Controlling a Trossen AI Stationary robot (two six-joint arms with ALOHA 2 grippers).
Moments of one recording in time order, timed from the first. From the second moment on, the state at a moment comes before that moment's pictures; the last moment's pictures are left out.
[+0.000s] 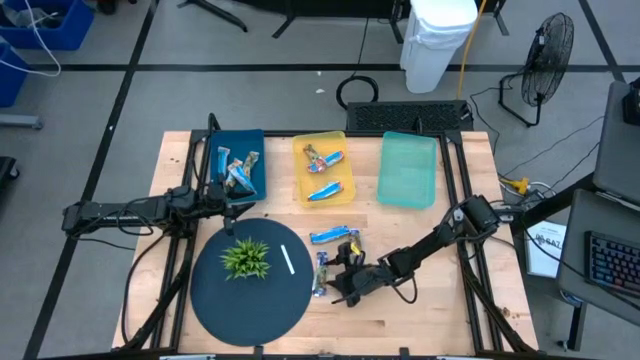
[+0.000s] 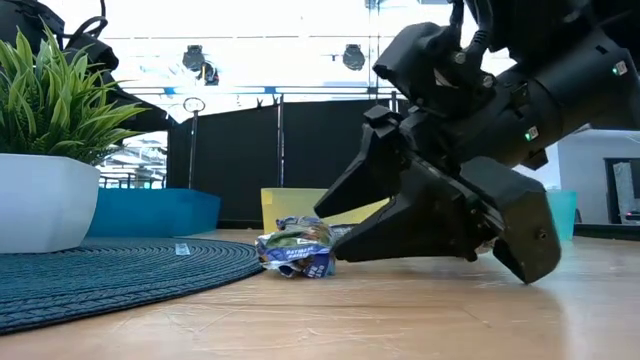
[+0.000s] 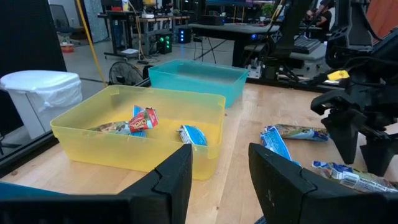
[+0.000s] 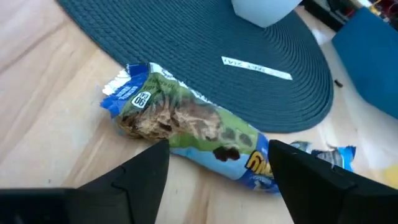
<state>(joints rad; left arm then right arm) 0.09 0.19 0.01 0.08 -0.15 -0.08 0.46 2.02 0.87 0.55 0.51 -0.23</state>
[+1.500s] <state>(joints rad) 0.09 0.19 0.01 0.08 -0.15 -0.08 0.39 1.91 0.87 0.59 0.29 -0.24</state>
